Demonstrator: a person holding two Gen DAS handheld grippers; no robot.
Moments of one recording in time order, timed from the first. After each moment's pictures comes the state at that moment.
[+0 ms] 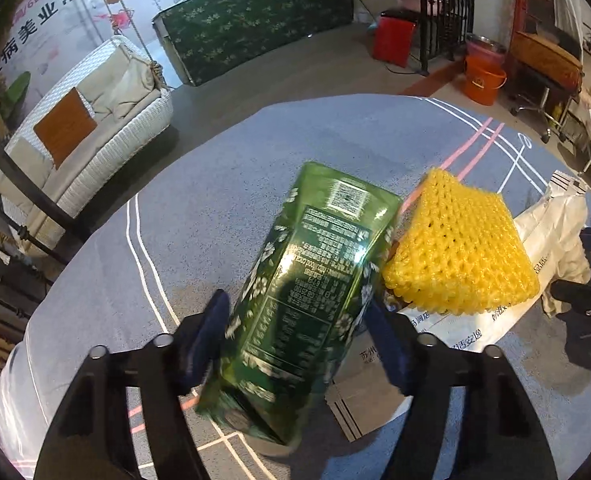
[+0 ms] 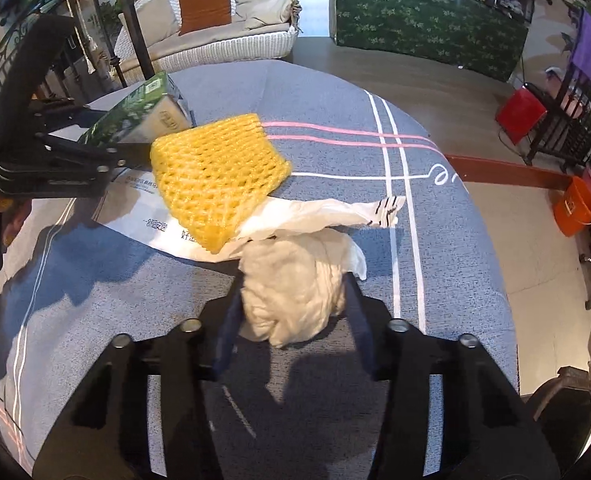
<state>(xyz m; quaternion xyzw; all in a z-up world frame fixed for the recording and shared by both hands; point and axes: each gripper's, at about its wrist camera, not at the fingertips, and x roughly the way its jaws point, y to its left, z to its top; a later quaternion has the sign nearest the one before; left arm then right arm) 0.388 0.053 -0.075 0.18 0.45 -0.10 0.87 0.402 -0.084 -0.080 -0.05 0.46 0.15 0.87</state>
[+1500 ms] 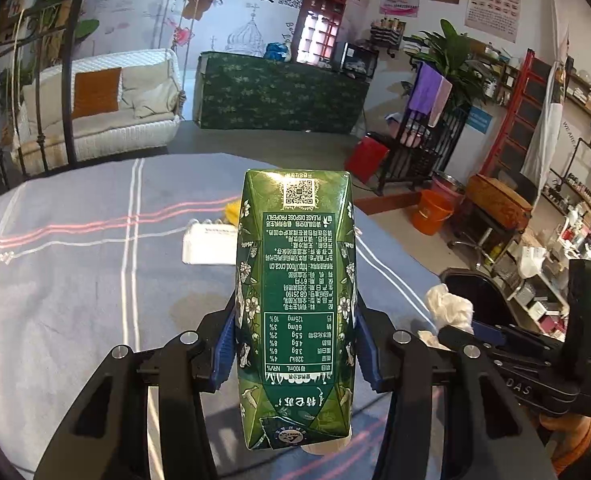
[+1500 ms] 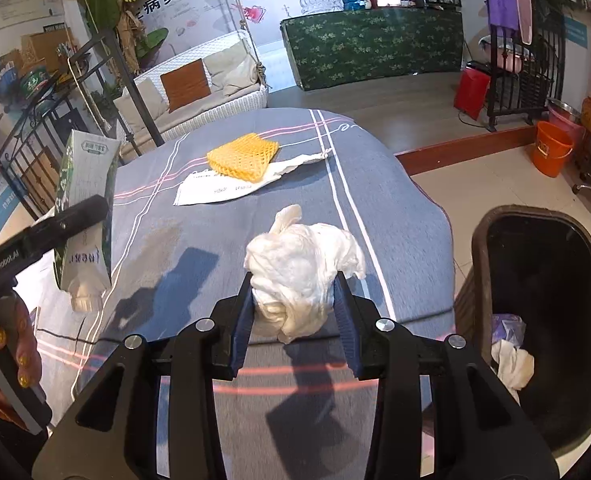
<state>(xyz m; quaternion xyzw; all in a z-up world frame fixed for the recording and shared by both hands) 0.169 0.007 -0.010 -0.07 0.33 -0.15 0.93 0.194 -0.164 -0.045 0.09 0.38 0.12 0.91</state>
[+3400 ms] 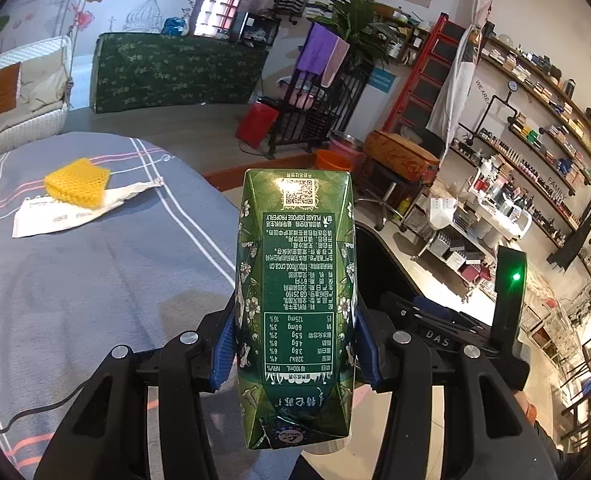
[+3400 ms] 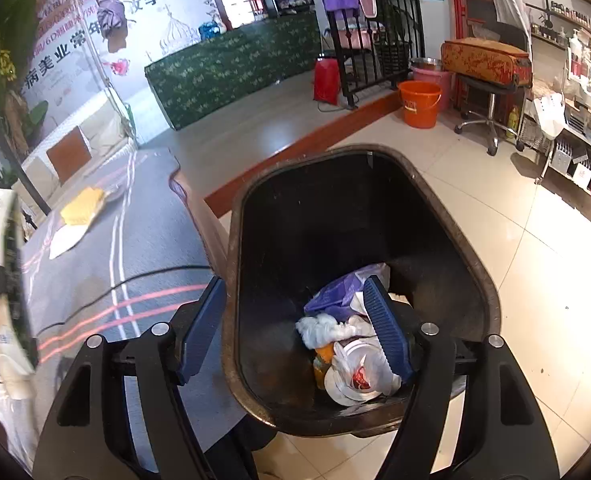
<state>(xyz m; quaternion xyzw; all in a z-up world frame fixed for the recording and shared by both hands) 0.136 -0.124 -0.032 -0.06 0.35 -0.32 0.88 0.126 -0.332 -0.084 0.17 0.36 -0.10 0.91</state>
